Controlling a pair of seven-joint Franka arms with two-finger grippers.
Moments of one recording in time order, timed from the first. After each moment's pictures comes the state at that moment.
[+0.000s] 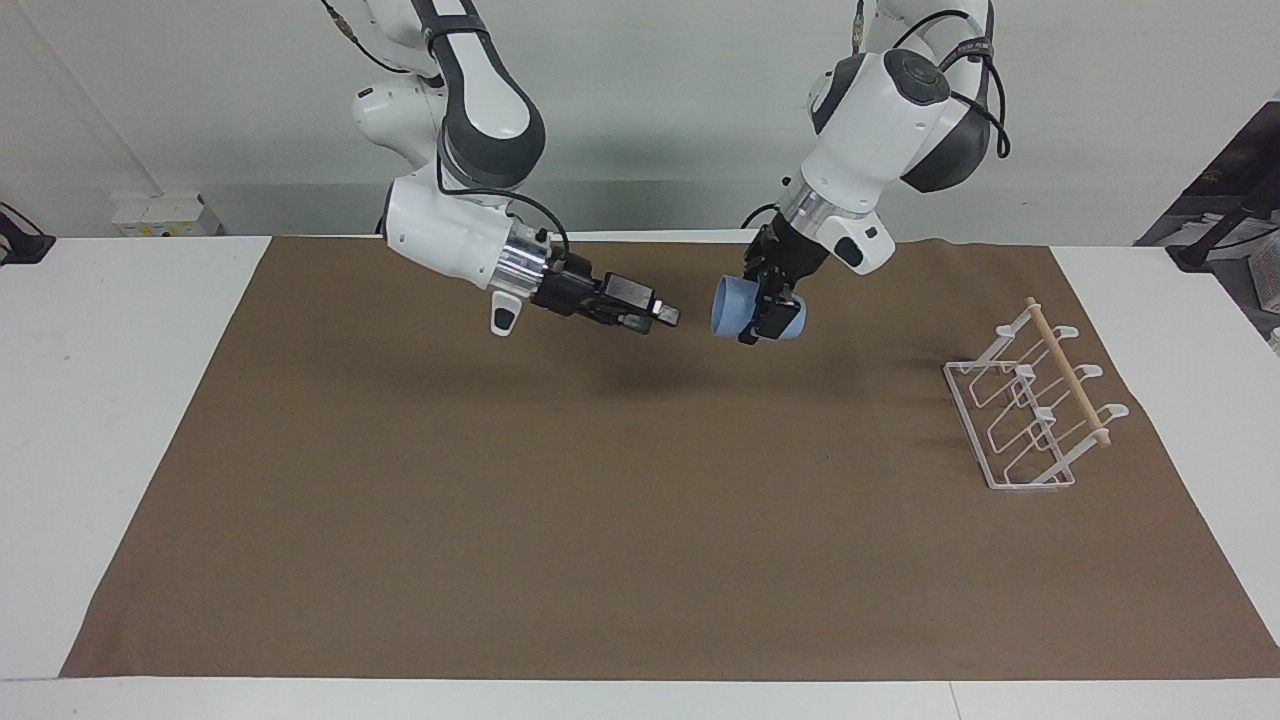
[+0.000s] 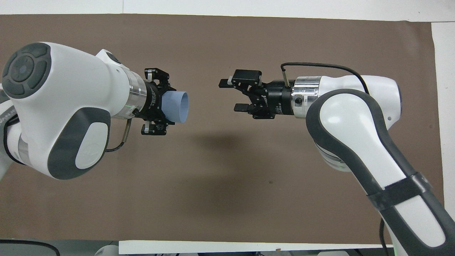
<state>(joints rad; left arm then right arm) -0.56 0.02 0.04 -1.81 -0.17 1.96 -1.88 0.38 0.06 -0.03 -1.98 1.16 2.25 0.16</state>
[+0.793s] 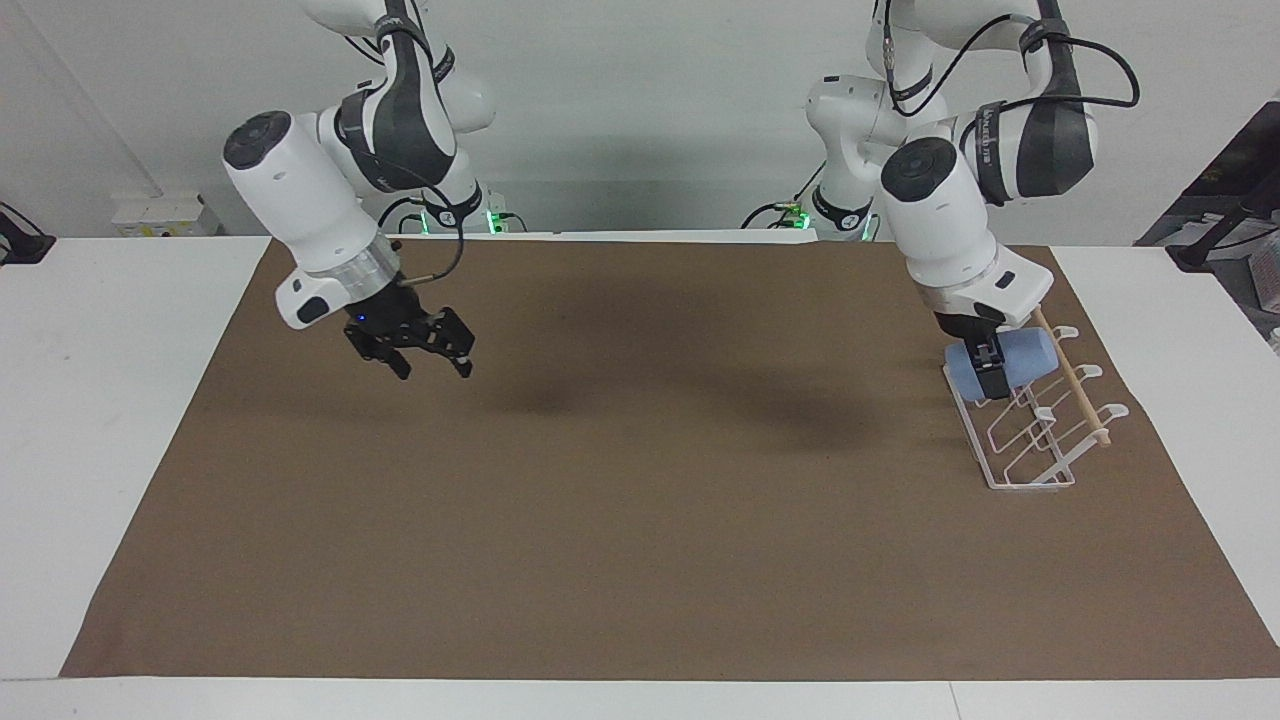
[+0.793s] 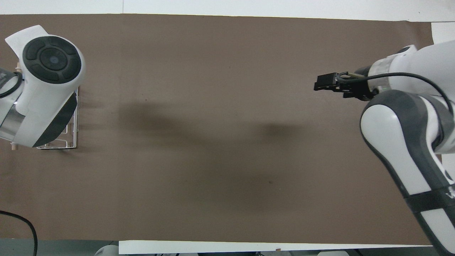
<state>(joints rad) -0.40 0.11 0.05 -1.83 0.79 1.85 -1.88 0.08 0.02 -0.03 -1.87 0.16 1.97 0.16</state>
